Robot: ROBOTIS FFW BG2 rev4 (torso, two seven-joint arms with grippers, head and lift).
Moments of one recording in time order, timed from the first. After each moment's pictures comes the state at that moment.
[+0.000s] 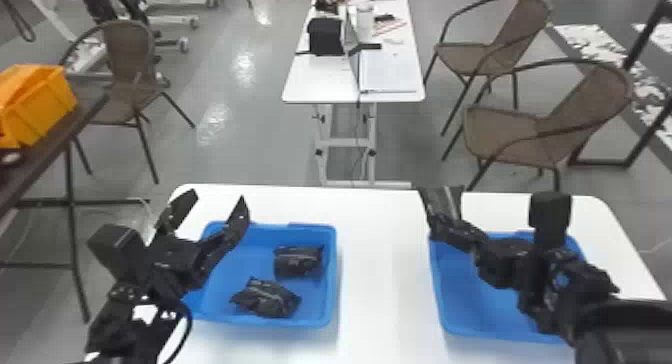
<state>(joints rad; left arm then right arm) 0.27 0.00 0.21 -1.79 0.09 -0.04 -0.39 0.04 -0.13 0.03 -1.69 -0.16 0.53 0.47</state>
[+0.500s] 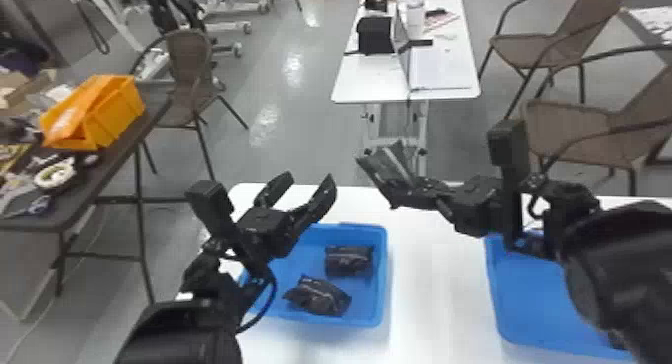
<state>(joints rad) 0.17 0.01 0.14 -1.87 0.25 0.28 -0.43 -0.25 -0.14 0.32 -1.58 -0.12 0.53 0.72</state>
